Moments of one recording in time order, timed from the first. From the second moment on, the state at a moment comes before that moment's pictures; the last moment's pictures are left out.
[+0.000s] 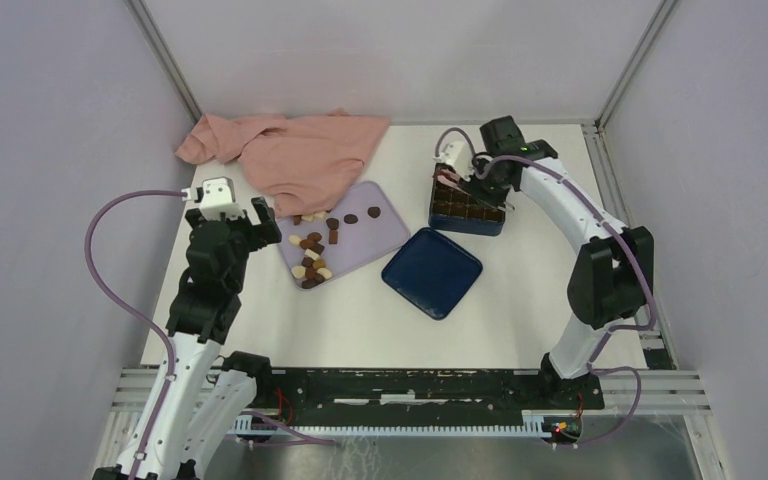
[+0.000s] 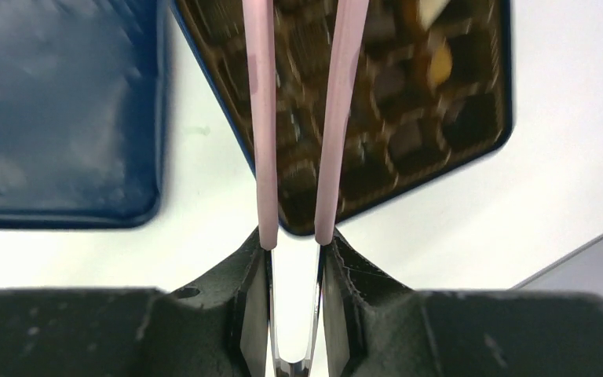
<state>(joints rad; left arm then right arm) -0.19 0.64 0.75 -0.31 -0.31 -0.15 0.36 1.78 1.59 -0.87 -0.11 -0.76</state>
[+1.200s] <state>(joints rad) -0.19 0.66 0.75 -0.31 -0.31 -0.15 0.23 1.86 1.44 -0.77 0.01 -0.77</state>
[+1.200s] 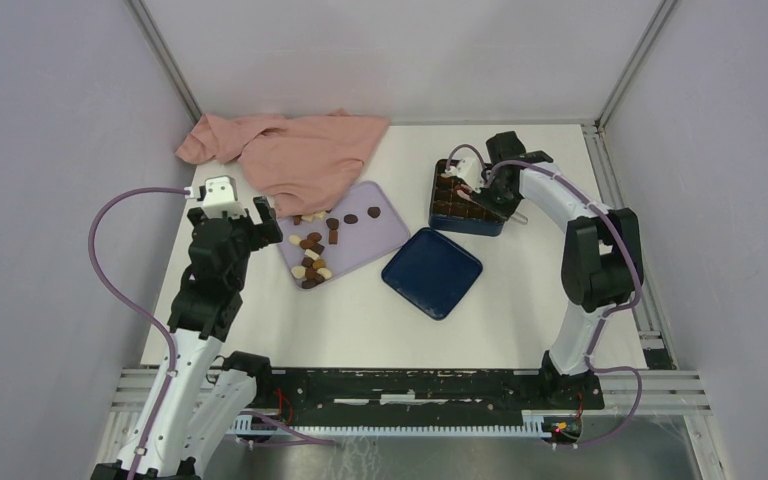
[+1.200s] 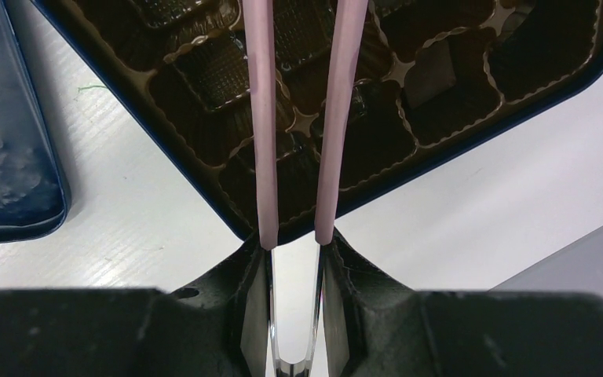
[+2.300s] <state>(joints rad) -0.19 0.66 0.75 -0.31 -0.31 -0.15 0.29 1.90 1.52 -0.85 0.13 -0.80</state>
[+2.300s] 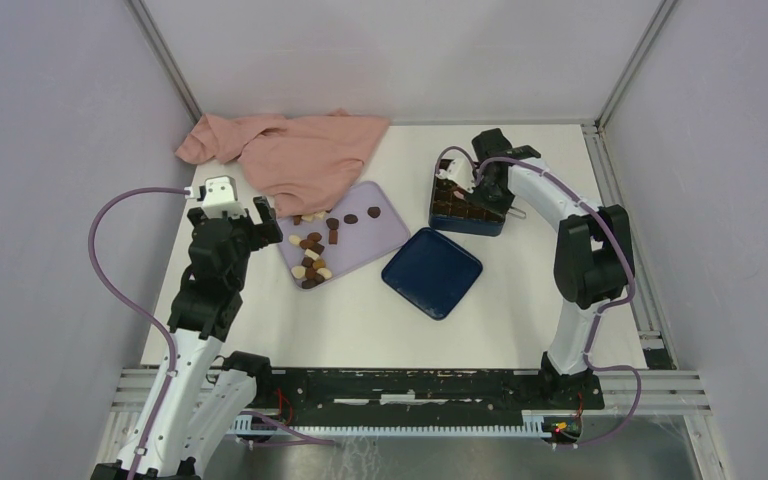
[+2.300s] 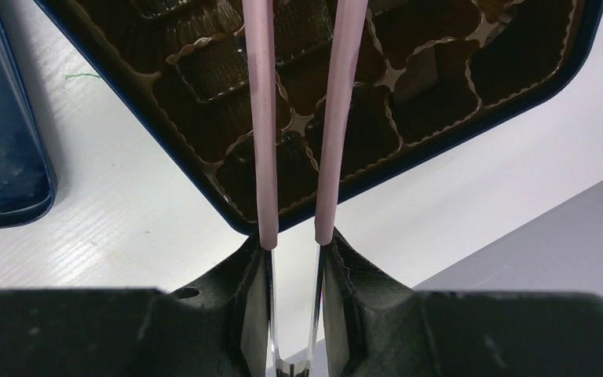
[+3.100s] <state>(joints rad) -0.19 0.65 0.75 -0.31 -0.31 -0.15 0.29 1.90 1.53 -0.86 0.11 -0.80</state>
